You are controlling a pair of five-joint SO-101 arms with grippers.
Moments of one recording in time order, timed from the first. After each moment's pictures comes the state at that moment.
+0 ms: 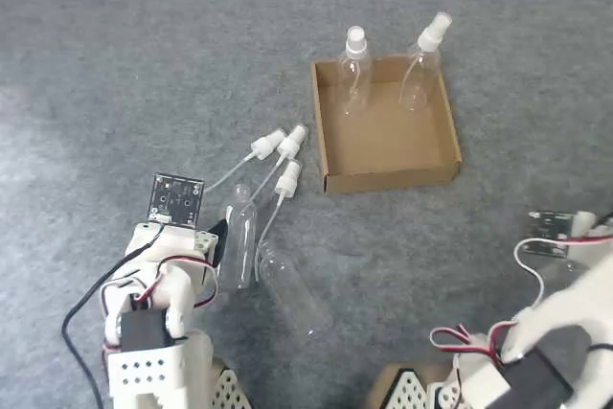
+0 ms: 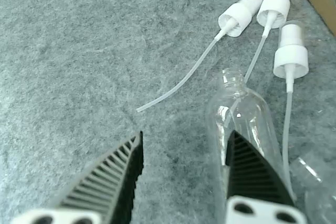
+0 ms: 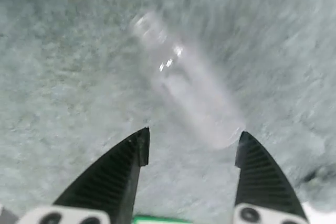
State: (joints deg) left arm -12.3 -93.0 89.8 61.7 -11.5; right arm 49.8 -19.9 32.0 66.4 127.9
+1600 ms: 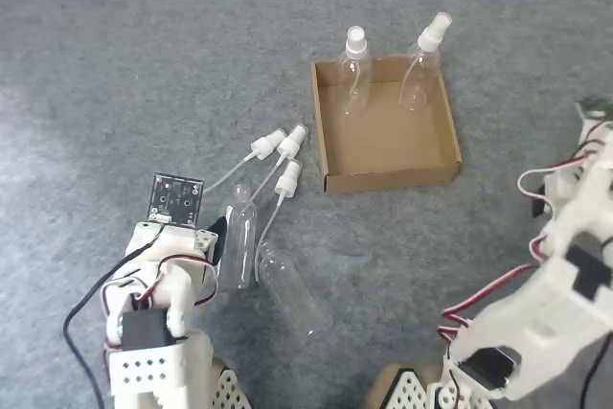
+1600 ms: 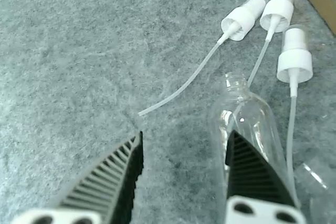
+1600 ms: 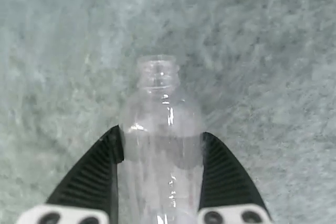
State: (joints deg) left arm -12.6 -93.0 91.2 59.2 -11.5; right arm 33.8 22.7 -1.0 70.2 27.9
